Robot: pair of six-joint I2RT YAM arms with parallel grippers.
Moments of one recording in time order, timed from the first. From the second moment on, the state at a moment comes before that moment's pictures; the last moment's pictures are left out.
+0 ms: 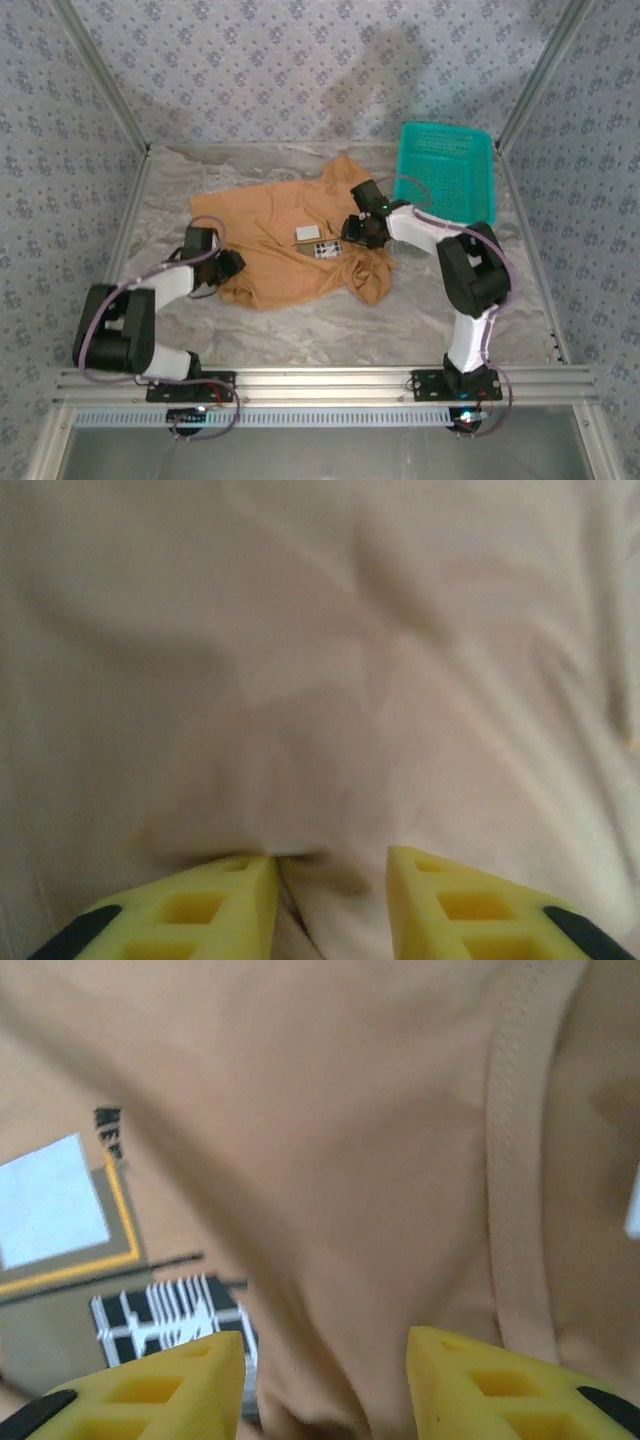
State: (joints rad) left arm -0.12 1.46 0.58 -0.10 0.24 -0.69; right arm 0.50 1.89 1.27 -0.48 -0.06 0.66
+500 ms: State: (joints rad) left arm -0.03 1.83 1.01 -0.14 0.33 -0.60; right arm 0.46 2.19 1.69 -0.69 0.10 0.64
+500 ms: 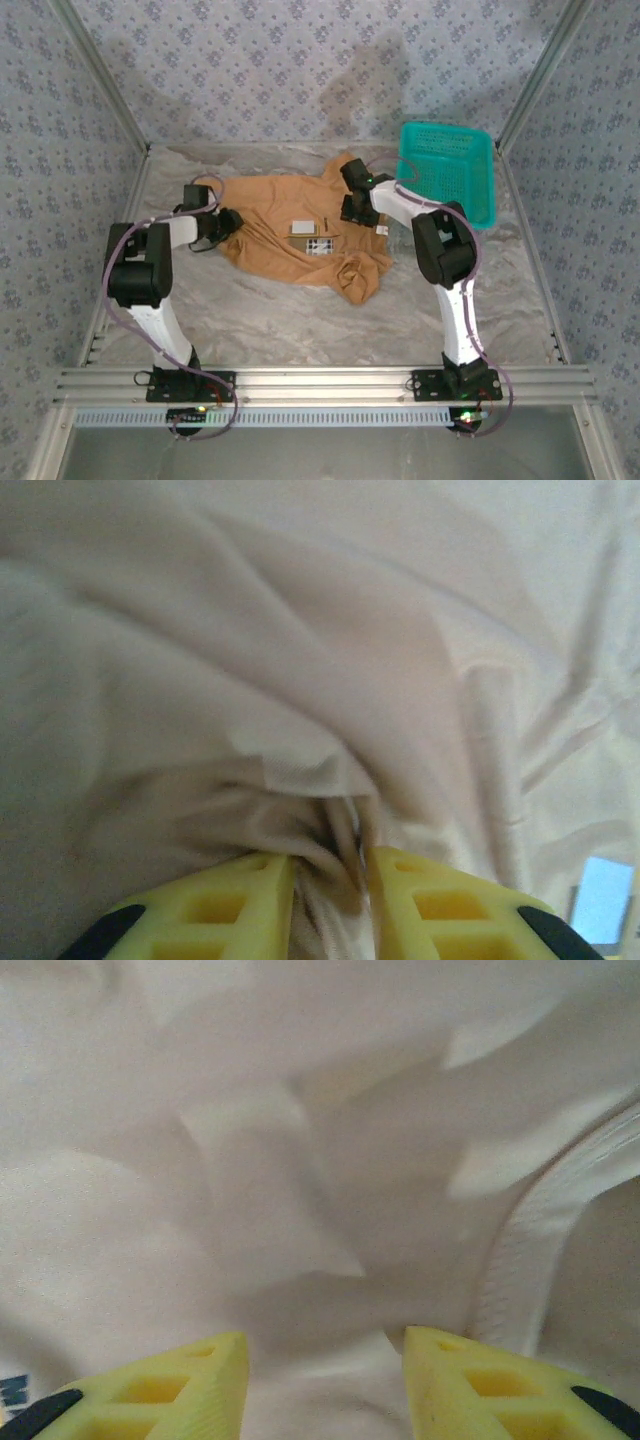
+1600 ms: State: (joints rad) left arm -0.11 1.54 0.85 -0.44 0.11 -0.46; right arm 0.54 1.90 1.54 -0.72 0.10 0.57
